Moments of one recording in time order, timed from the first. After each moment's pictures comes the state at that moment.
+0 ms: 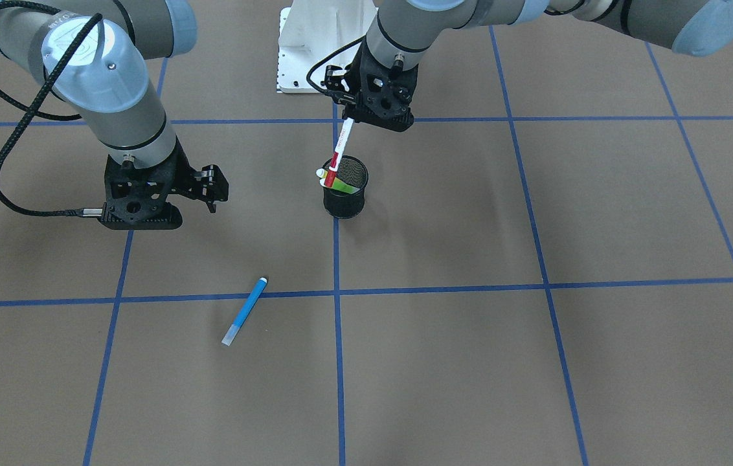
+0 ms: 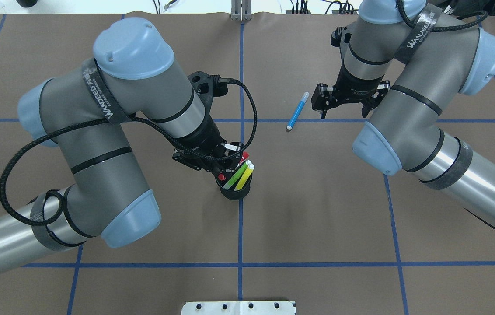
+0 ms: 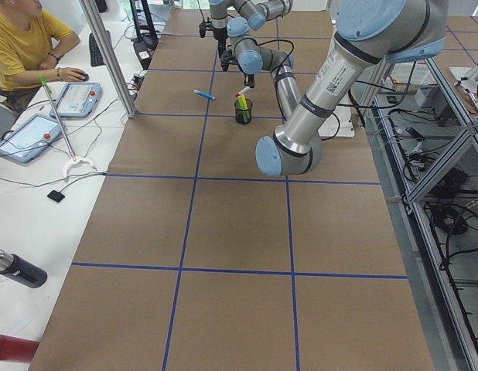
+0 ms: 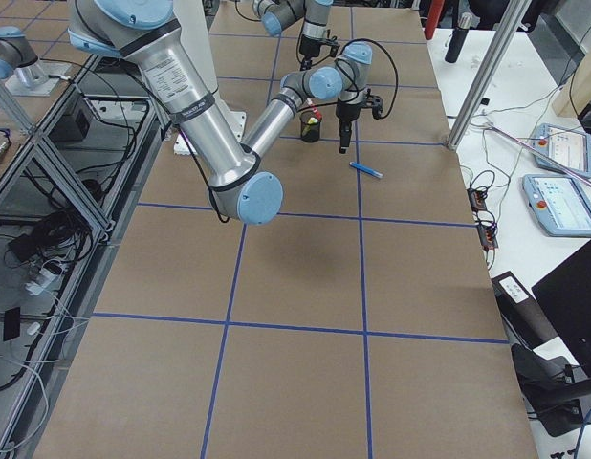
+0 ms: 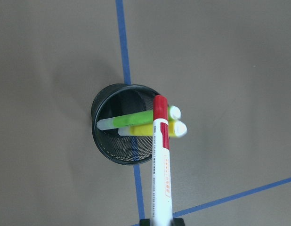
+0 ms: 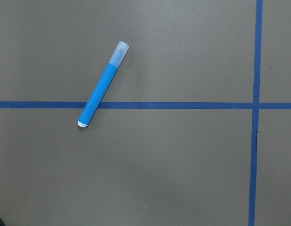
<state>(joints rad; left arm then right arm) -0.63 -2.33 -1.86 -1.48 -2.26 -1.11 0.83 -0.94 1.79 -1.92 2.09 0.87</state>
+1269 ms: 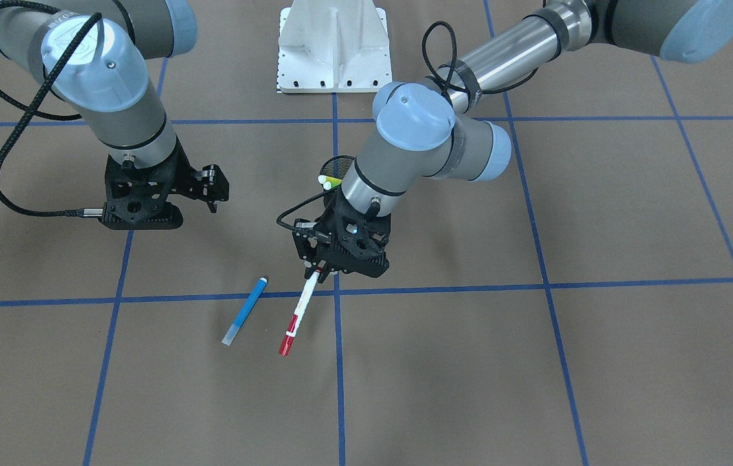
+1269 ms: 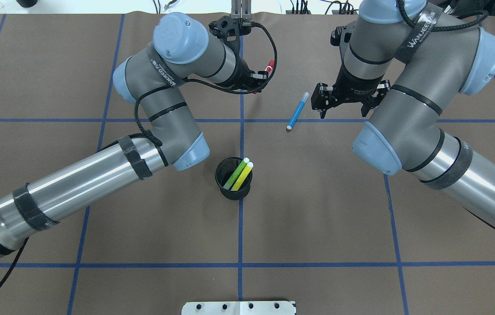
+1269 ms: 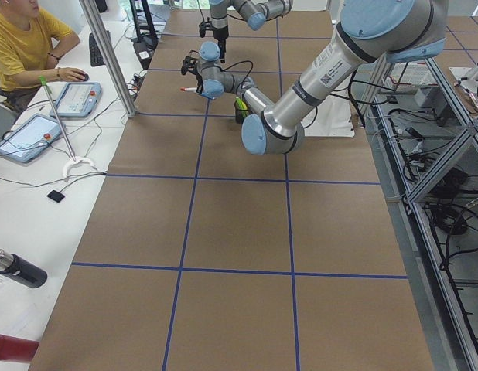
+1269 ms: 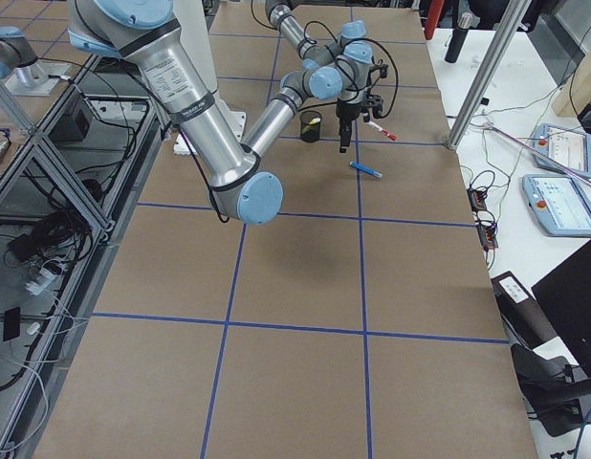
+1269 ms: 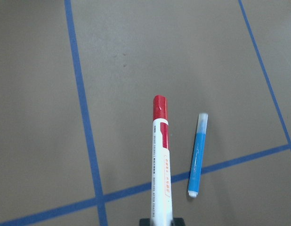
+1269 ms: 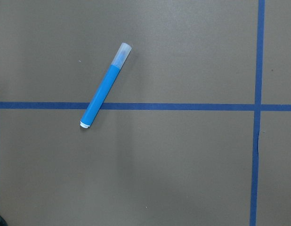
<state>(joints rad) -0.69 -2.57 -1.08 -2.32 -1.92 -1.11 0.83 -0.93 1.79 -1.92 2.09 0.87</state>
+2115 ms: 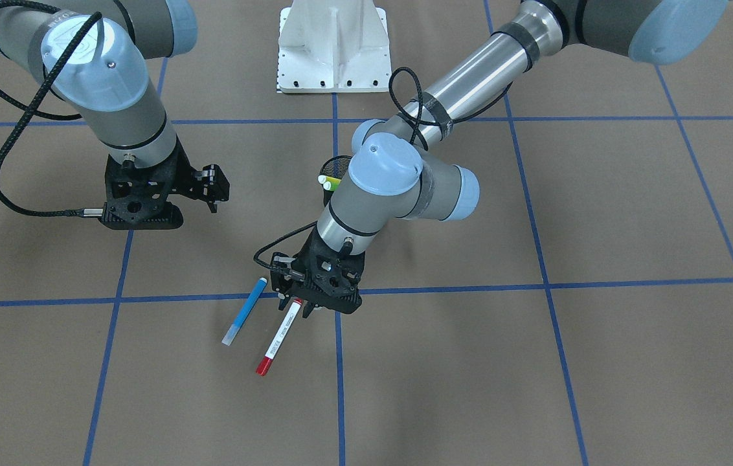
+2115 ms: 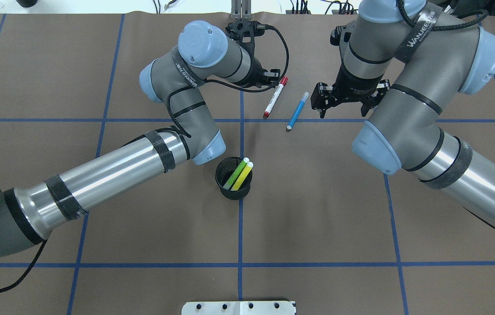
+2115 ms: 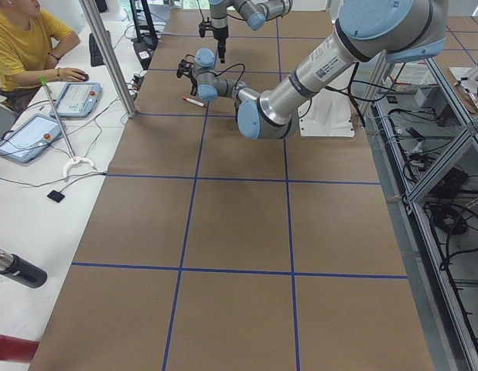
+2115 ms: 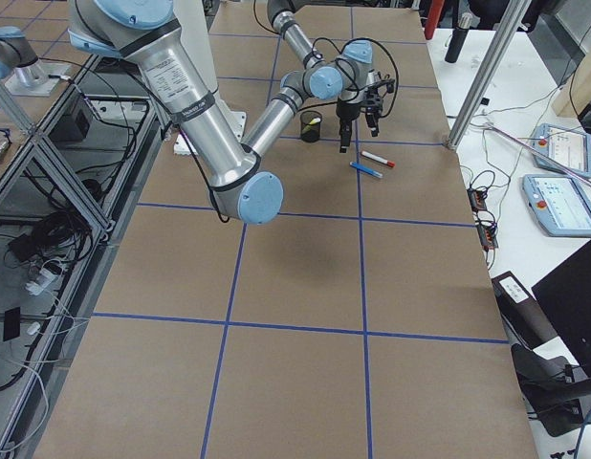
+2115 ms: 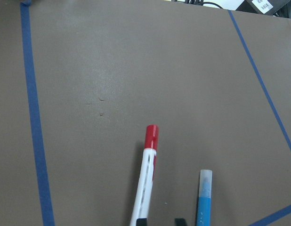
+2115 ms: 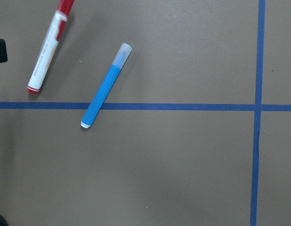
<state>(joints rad) -0.67 -2.66 -0.89 -2.45 -1.88 -1.10 0.83 -0.93 1.79 -1.92 2.09 0.87</state>
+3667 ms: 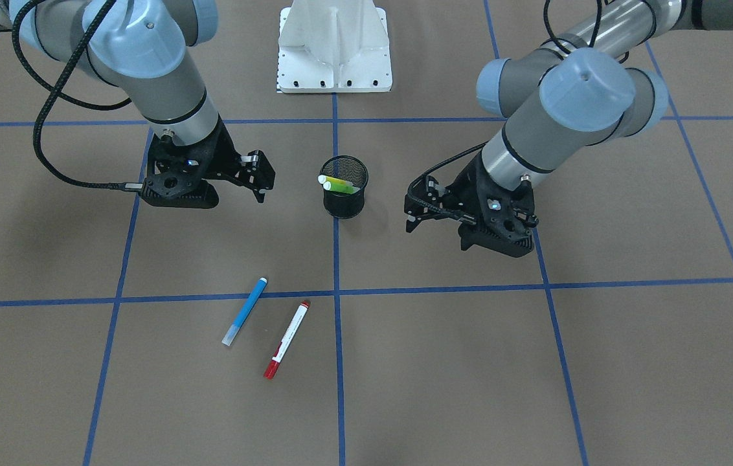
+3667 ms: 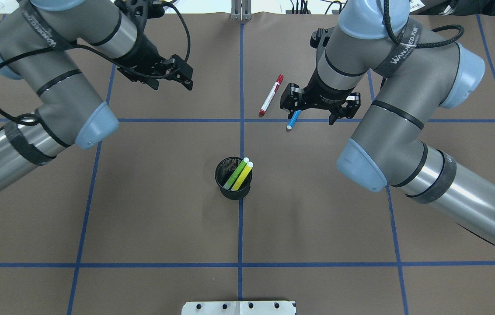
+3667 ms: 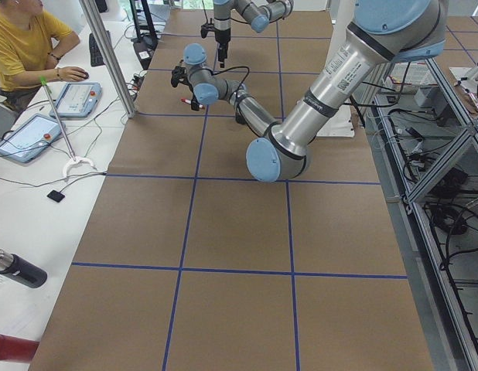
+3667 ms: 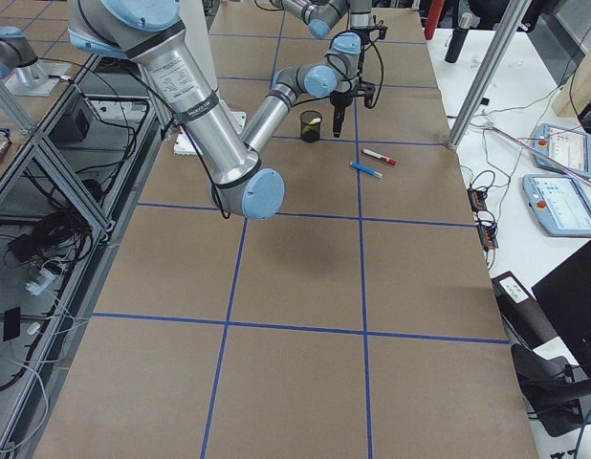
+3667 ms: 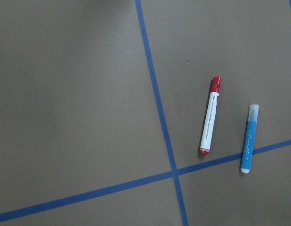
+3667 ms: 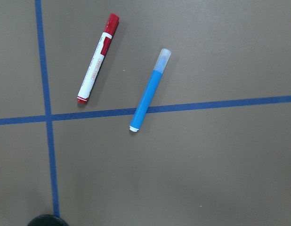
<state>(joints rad) -0.89 -2.22 -1.62 -1.86 -2.27 -0.87 0.75 -0.90 1.80 -1.75 2.09 1.17</state>
